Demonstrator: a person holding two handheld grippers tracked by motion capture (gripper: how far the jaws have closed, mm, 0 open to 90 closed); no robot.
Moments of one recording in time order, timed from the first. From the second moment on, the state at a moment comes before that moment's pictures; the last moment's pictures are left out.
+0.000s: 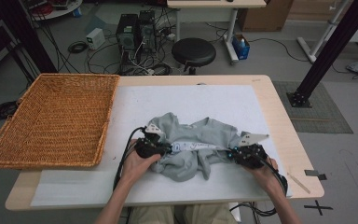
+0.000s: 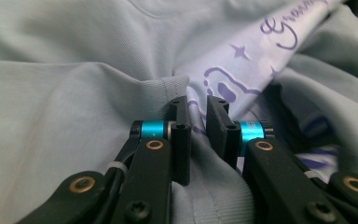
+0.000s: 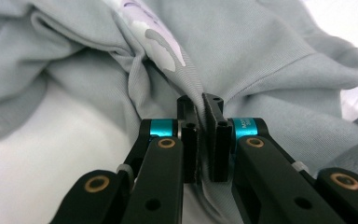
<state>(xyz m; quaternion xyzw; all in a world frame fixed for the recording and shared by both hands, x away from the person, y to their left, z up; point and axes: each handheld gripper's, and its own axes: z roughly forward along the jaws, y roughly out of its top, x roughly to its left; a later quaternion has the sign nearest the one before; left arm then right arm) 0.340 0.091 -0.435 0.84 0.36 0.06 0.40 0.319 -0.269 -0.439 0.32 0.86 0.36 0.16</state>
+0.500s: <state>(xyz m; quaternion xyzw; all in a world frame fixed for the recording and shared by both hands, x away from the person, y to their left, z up) 0.430 0.128 -0.411 0.78 0.47 0.17 0.37 0.386 -0.287 -0.411 0.41 0.80 0.39 0.21</state>
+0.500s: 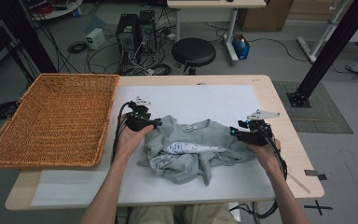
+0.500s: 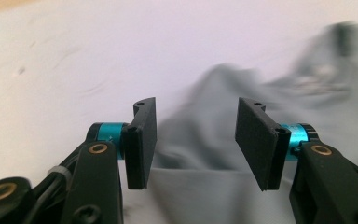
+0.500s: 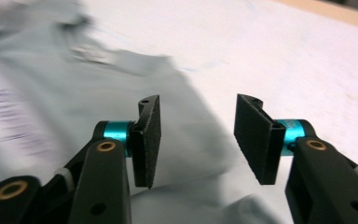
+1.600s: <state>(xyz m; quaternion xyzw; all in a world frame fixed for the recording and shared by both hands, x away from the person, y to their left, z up) 0.473 0.128 -0.424 0.78 0.49 0.16 0.37 0.471 -0.322 -0.412 0.46 0.80 0.34 0.18</state>
